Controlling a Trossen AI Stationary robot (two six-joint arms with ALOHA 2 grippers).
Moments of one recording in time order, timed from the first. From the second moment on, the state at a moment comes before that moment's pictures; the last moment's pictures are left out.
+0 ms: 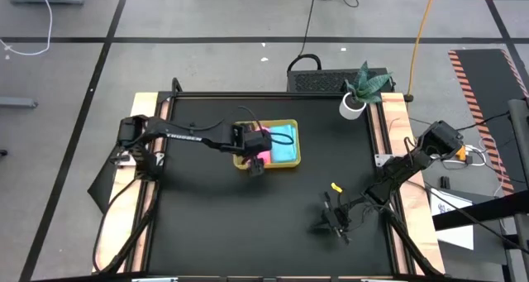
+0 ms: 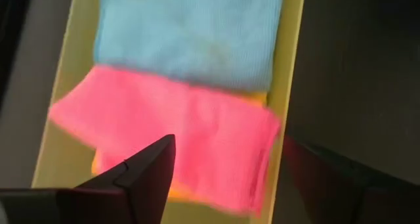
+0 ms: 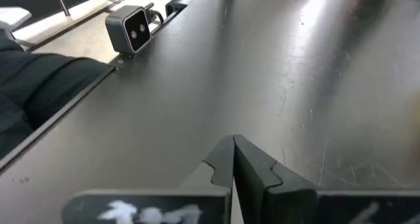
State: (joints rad) left arm 0.06 1.79 1.40 -0.72 -0.17 -0.09; right arm 0.73 1.48 0.36 0.63 0.33 0.16
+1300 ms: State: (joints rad) left arm 0.20 1.90 1.39 -0.58 -0.36 -0.11; right arm 0.75 1.48 0.36 0.62 0.33 0.17
